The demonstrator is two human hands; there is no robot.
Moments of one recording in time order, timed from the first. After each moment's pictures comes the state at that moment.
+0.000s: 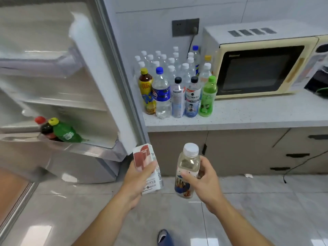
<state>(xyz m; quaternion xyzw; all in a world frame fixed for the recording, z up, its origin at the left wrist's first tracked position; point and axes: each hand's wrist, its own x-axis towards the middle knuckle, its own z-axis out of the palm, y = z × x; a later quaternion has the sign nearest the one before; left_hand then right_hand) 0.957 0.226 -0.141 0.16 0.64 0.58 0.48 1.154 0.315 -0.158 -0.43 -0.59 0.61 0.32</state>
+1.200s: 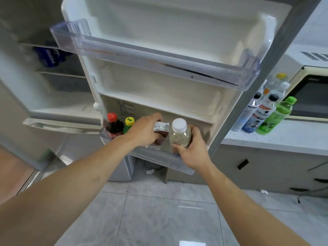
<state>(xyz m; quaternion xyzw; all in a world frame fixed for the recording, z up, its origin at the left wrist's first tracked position) 0.622 0.223 -0.064 0.59 0.77 0.21 0.15 0.809 0.287 -0.109 -0.41 -0.75 0.43 0.29</state>
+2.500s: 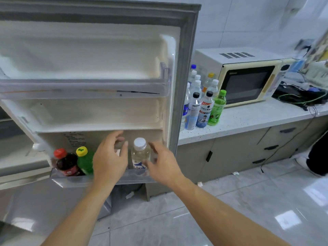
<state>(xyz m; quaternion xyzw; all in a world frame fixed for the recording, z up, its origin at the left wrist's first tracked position) 0.681 0.213 -0.074 0.52 0.70 0.49 0.00 0.838 0.265 -0.093 -0.45 -0.76 0.36 0.29</state>
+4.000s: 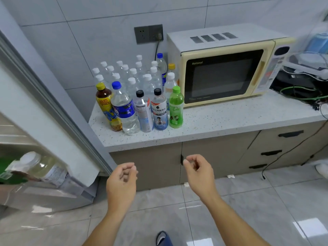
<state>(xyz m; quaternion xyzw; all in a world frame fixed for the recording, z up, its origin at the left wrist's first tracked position) 0.992 0.328 -0.163 0.30 0.74 0.57 0.19 1.189 0.438 -0.180 -0.54 -0.57 0.47 0.40</state>
